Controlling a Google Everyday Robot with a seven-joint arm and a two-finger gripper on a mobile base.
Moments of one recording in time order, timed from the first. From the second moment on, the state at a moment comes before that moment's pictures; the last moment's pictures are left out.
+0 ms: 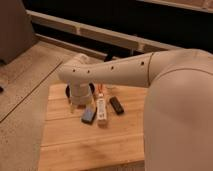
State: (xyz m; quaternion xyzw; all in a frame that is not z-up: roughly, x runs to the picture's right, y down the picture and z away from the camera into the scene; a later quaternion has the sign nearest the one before) arm -0.108 0.104 0.703 -0.26 0.23 0.64 0.68
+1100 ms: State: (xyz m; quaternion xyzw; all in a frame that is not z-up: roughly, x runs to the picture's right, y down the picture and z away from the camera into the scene) arm -0.098 0.061 0.730 -0.21 0.26 0.61 0.72
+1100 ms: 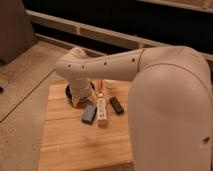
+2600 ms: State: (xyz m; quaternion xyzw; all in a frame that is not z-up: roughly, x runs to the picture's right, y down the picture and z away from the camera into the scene) arm -0.125 0.069 0.805 -0.24 0.34 0.51 0.76
